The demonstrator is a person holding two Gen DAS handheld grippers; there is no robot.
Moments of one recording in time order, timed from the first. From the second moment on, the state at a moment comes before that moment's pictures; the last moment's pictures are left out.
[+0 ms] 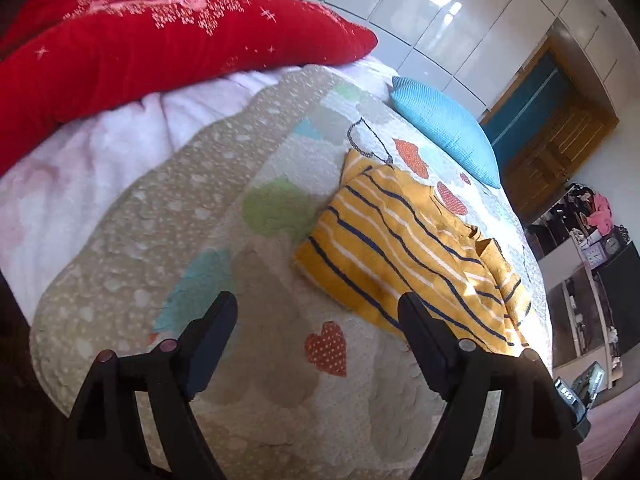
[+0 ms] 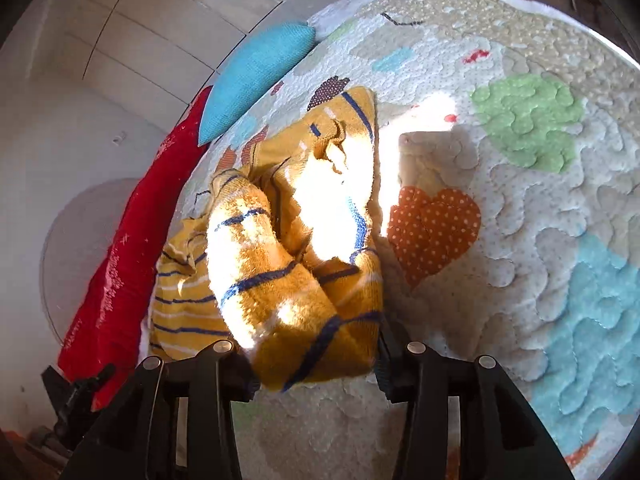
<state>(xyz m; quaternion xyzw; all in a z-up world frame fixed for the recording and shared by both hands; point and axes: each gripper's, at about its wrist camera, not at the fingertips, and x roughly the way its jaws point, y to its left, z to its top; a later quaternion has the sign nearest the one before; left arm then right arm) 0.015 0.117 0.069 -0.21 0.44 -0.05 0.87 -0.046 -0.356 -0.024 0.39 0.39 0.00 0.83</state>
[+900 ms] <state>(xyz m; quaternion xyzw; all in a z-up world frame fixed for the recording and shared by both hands) -0.029 0.071 0.096 -0.10 0.41 -0.07 0.90 0.115 -0.381 -0.027 0.33 0.40 -0.05 0.85</state>
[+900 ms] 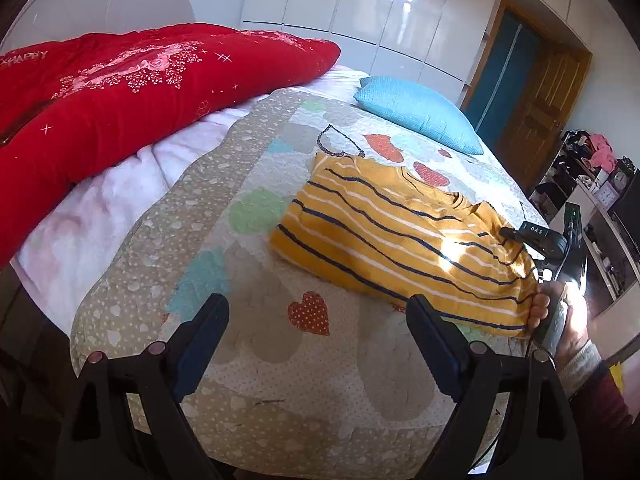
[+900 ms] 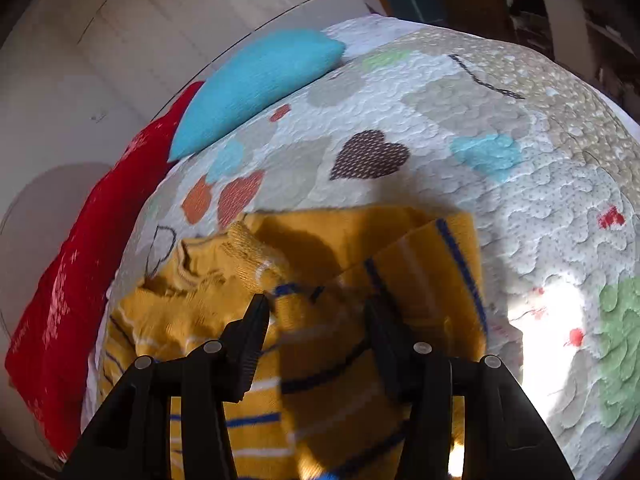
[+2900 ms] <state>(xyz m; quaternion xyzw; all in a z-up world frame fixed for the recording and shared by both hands) -0.017 0.069 0.088 -0.15 0.44 -0.07 0.88 -0.040 -0.343 0.040 0.22 0.35 -0.09 0.91</state>
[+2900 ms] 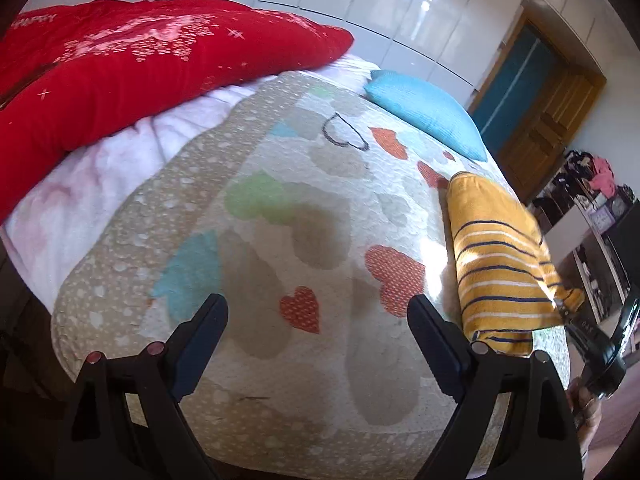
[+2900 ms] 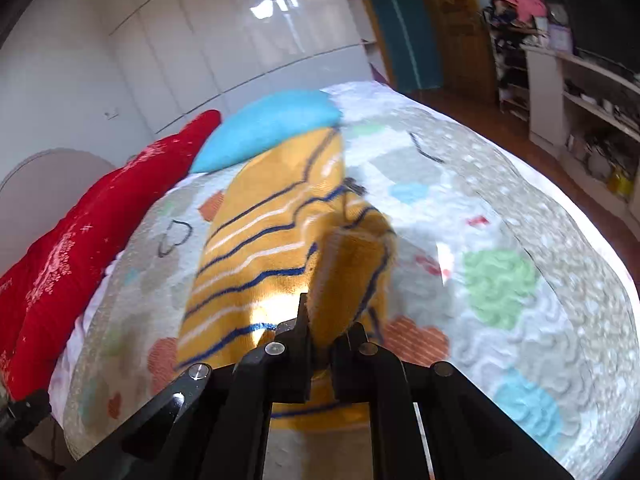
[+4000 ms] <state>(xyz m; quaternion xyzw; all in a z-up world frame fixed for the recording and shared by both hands) 0.148 -0.176 0.021 -0.13 0.56 -0.39 0.72 0.076 -0.432 -0.031 0.45 0.36 0.10 0.81</state>
